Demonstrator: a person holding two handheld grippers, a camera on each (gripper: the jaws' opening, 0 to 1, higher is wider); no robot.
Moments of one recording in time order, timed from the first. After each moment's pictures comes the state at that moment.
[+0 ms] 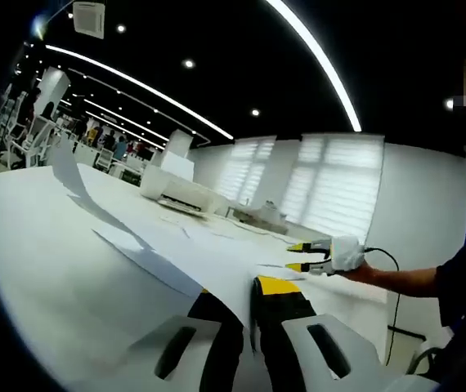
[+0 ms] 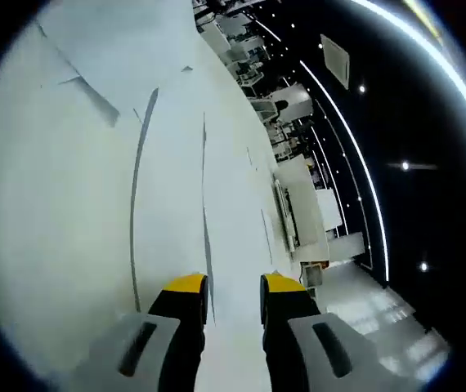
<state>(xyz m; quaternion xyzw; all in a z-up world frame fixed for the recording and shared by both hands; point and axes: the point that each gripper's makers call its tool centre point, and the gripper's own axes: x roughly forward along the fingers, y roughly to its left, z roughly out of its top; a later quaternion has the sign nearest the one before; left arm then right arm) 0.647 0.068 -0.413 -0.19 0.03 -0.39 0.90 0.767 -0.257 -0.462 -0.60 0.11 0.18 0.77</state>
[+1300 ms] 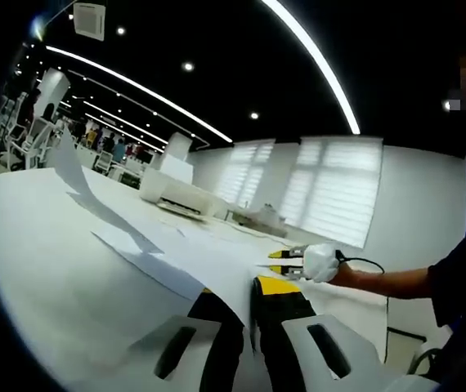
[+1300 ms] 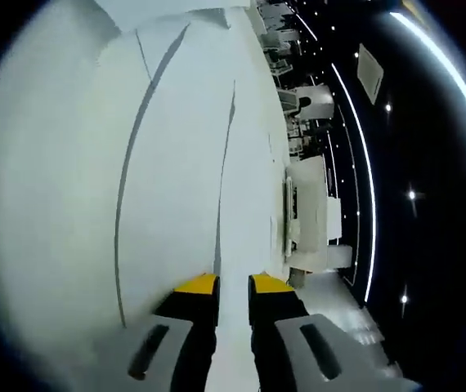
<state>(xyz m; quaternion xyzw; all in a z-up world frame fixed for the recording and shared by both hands) 0.646 0.069 -0.410 -0.20 0.02 -0.39 0.90 0.804 -0.250 -0.484 -0.69 0.13 0.16 0.70</state>
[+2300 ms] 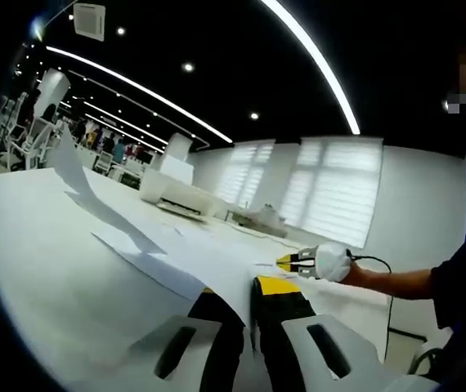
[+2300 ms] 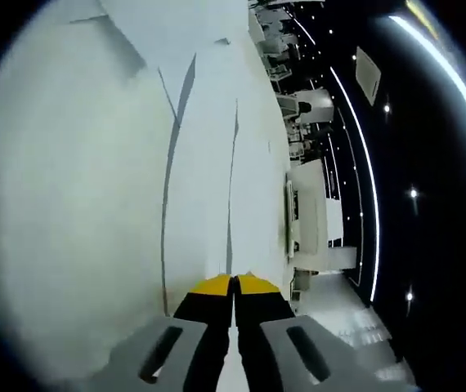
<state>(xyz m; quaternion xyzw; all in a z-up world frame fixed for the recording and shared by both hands) 0.646 0.069 -0.410 -0.20 0.02 -0.39 0.90 0.793 -0.259 -0.481 -0.67 0.13 0.18 0.71</state>
